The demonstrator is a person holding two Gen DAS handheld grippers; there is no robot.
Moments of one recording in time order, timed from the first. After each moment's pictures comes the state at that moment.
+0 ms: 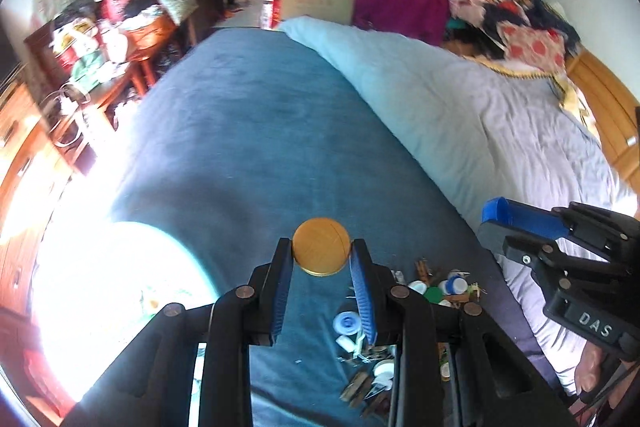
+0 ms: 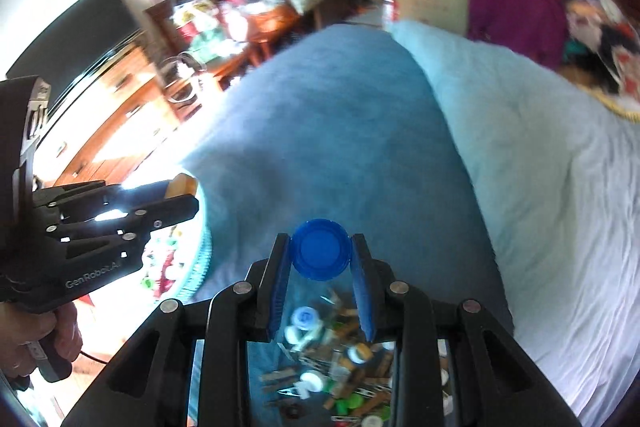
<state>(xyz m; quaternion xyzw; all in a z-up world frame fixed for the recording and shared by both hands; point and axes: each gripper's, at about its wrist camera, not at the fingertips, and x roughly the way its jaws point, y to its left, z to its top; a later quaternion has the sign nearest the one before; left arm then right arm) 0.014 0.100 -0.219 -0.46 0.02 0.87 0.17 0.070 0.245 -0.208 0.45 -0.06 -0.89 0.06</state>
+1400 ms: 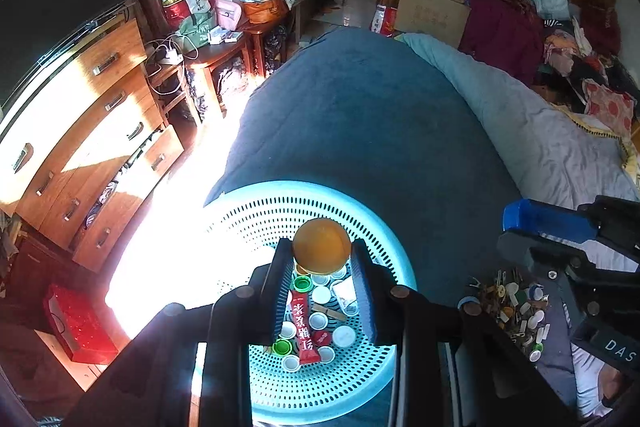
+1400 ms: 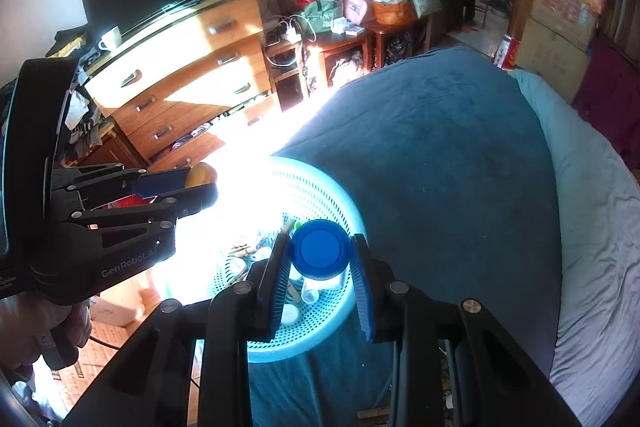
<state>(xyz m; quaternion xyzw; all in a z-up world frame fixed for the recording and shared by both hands) 0.035 -0.160 -0.214 -0.47 -0.03 0.88 0.03 0.017 0.002 -0.190 0.46 0.04 -0.87 0.19</state>
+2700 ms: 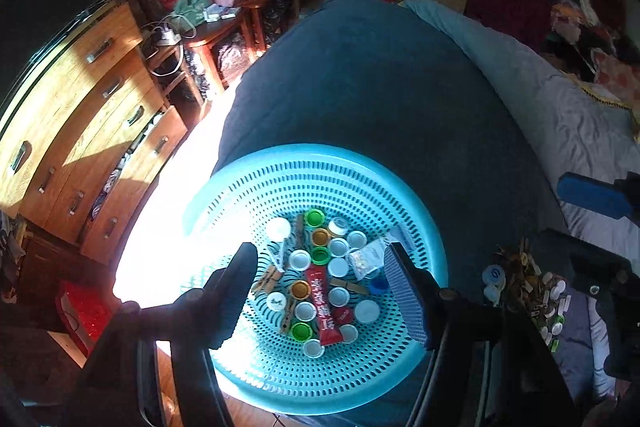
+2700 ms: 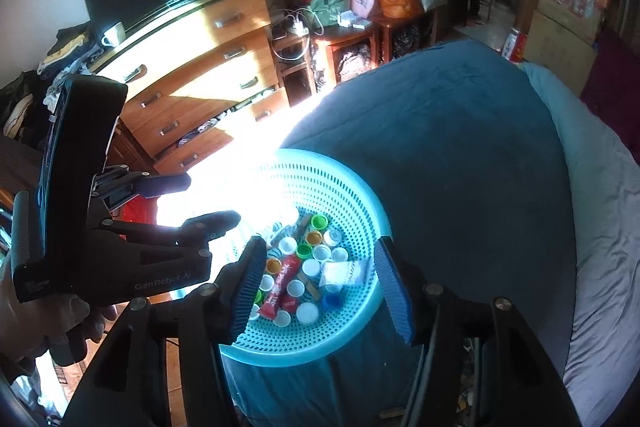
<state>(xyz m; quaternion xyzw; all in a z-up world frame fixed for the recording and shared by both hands) 0.027 -0.153 -0.261 -0.52 0.01 0.85 0.05 0.029 0.009 -0.217 0.47 0.01 -0.86 0.18</state>
